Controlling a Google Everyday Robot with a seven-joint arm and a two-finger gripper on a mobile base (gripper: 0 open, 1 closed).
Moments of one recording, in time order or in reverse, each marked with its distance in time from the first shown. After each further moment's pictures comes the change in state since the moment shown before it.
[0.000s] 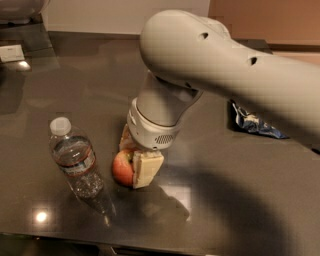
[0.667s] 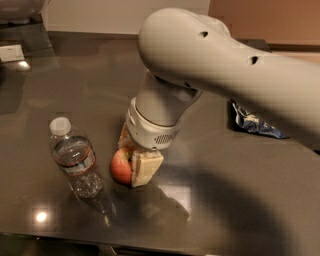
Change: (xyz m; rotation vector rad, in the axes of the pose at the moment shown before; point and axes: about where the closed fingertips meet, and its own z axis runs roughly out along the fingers) arm -0.002 0.001 -0.002 0.006 0.004 -0.005
